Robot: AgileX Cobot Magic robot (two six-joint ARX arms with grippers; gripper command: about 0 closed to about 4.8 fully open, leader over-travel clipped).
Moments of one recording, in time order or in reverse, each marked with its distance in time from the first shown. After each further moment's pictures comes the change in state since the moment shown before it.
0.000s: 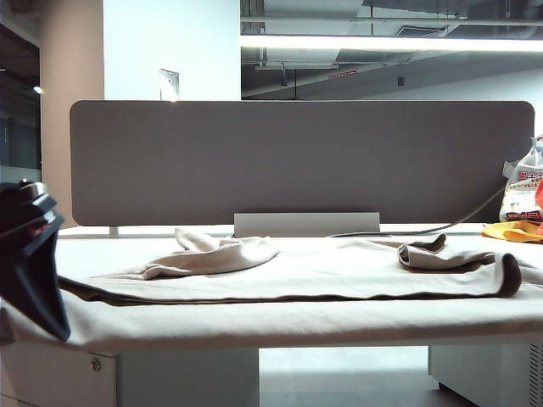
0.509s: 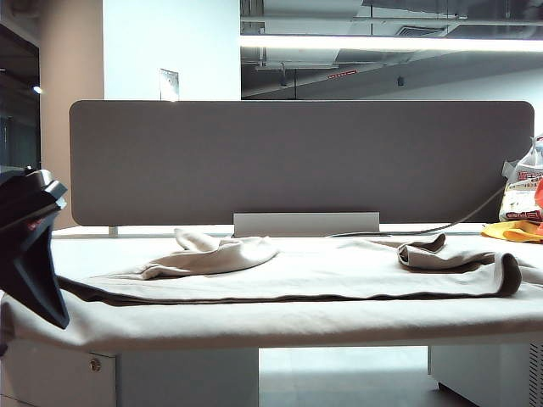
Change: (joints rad) left arm 0.000 0.000 0.003 0.064 -0.001 -0.018; right arm 0.000 0.010 0.000 0.049 -0.023 0.015
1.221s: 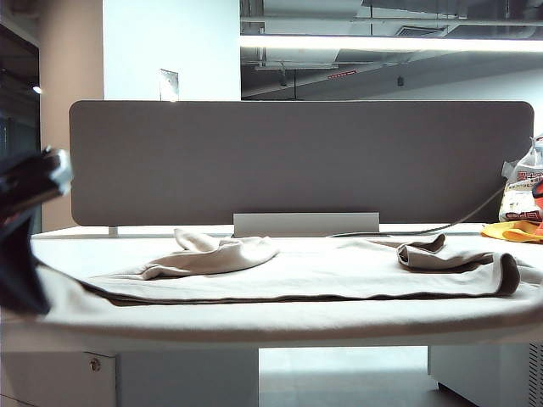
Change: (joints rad) left arm 0.000 0.000 0.100 -0.122 -0.021 0.139; right arm 0.000 0.000 0.020 0.059 -0.060 0.002
